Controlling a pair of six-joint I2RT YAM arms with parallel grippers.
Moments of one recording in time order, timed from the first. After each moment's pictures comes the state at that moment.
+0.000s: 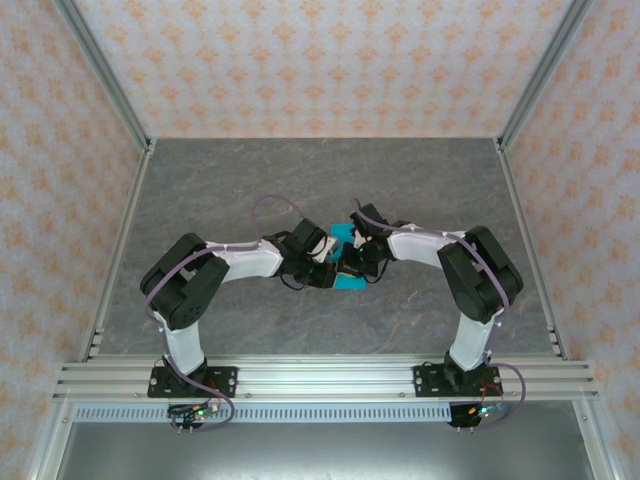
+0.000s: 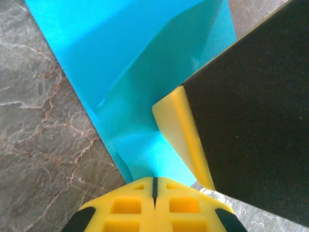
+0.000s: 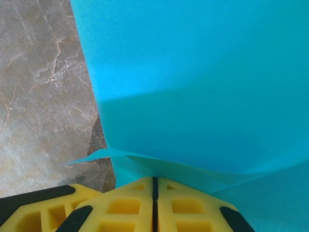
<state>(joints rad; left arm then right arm) -0.67 1.83 0.99 -0.24 0.37 -0.43 0.56 1.81 1.00 -0.41 -0.42 0.75</state>
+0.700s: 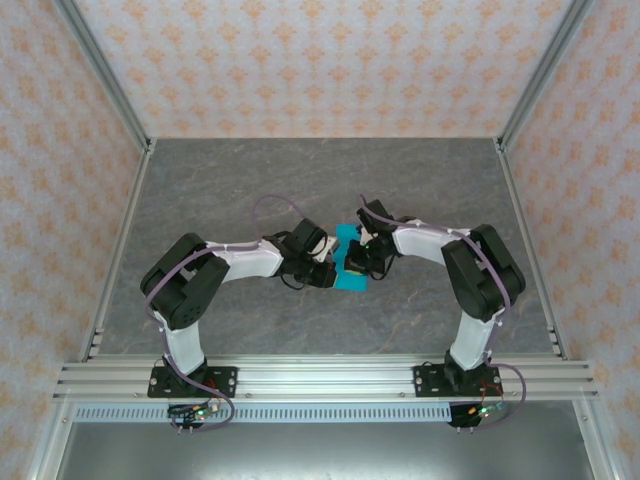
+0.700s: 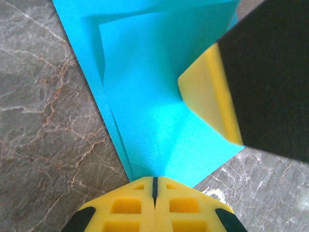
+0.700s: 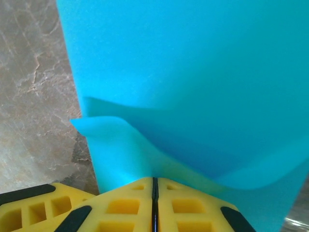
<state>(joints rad) -0.67 1.84 0.99 -0.23 0.37 -0.43 0.50 1.81 1.03 -0.48 -0.41 0.68</state>
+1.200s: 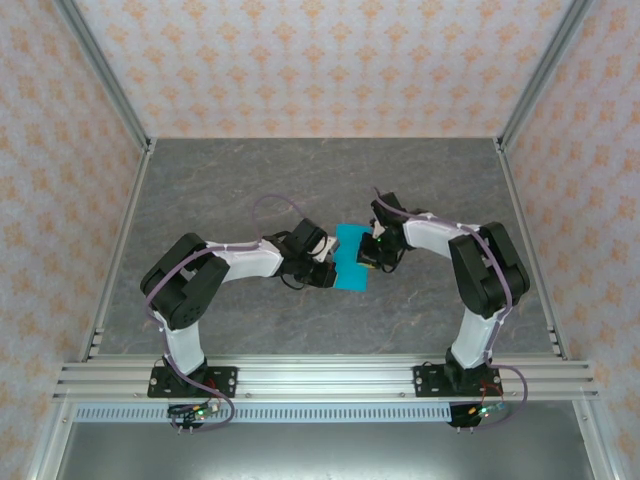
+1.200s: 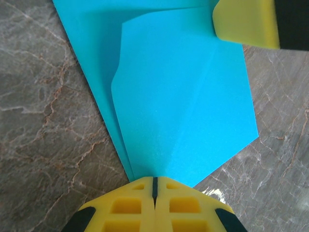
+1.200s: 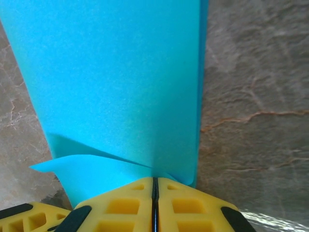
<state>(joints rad) -0.67 1.84 0.99 -0.23 0.37 -0.43 0.41 1.81 1.05 -0.54 -0.38 0.62</state>
